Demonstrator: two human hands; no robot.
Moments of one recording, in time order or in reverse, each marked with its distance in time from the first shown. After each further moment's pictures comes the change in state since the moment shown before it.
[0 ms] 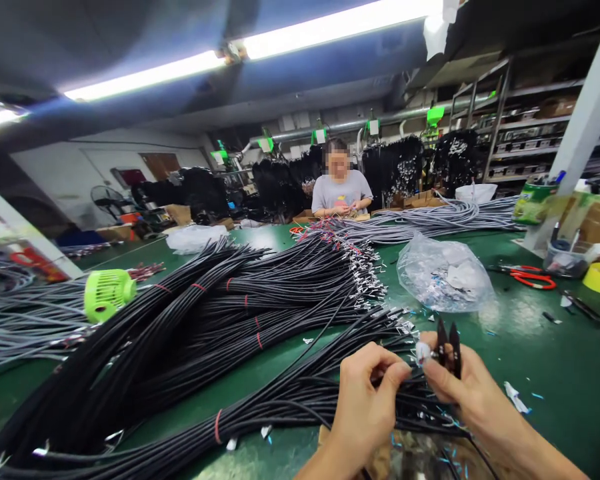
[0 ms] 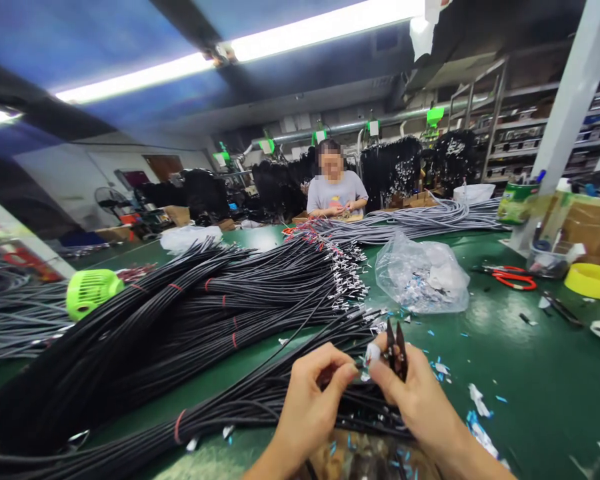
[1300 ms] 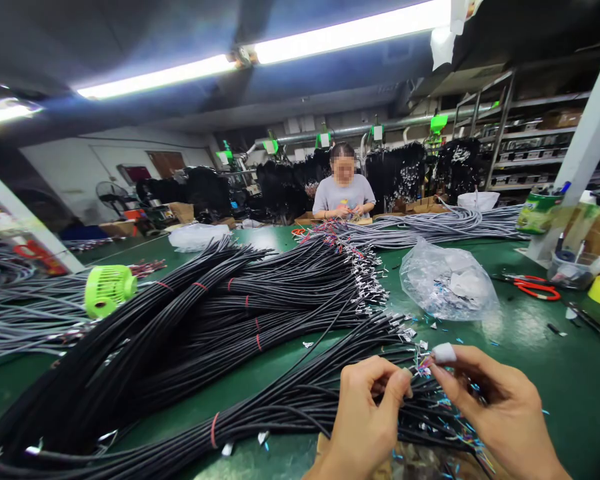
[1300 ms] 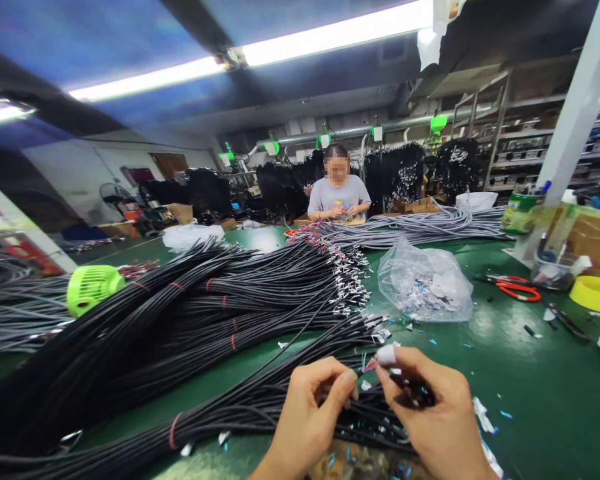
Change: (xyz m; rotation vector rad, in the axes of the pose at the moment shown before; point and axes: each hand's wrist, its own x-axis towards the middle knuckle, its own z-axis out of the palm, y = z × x) left_hand 0.000 0.004 -0.006 -0.030 -0.059 -0.052; right_hand -0.009 -0.016 0.001 -0.087 0.384 -0.171
